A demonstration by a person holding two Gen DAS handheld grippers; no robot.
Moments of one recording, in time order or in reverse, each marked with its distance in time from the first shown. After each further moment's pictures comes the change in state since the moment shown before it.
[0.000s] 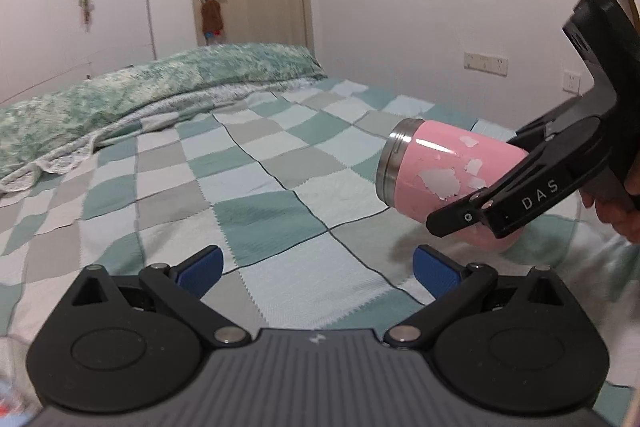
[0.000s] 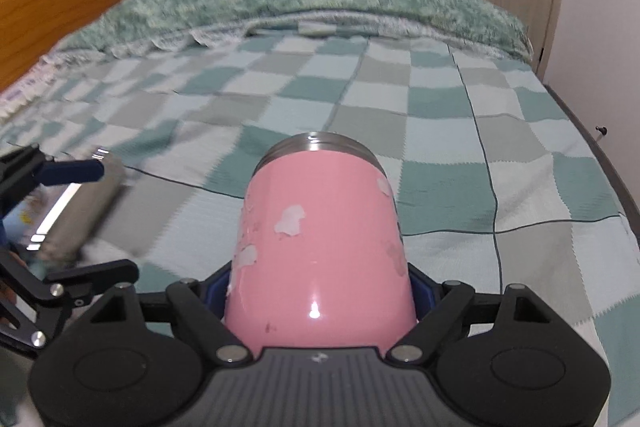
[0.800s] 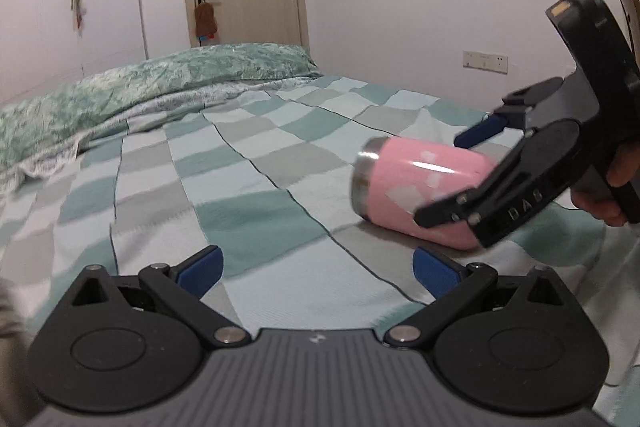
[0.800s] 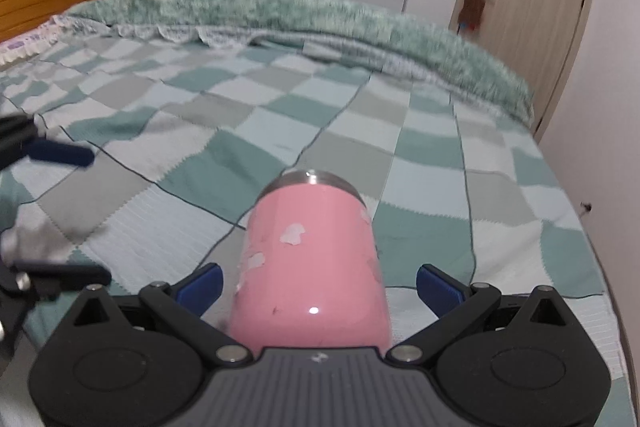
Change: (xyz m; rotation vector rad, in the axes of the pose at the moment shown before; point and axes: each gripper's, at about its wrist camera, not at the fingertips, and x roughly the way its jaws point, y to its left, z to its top) left arm 0.064 0.004 -0.009 0.036 -0.020 -0.020; right arm 0.065 -0.024 0.010 -0.199 -0.061 -0.099
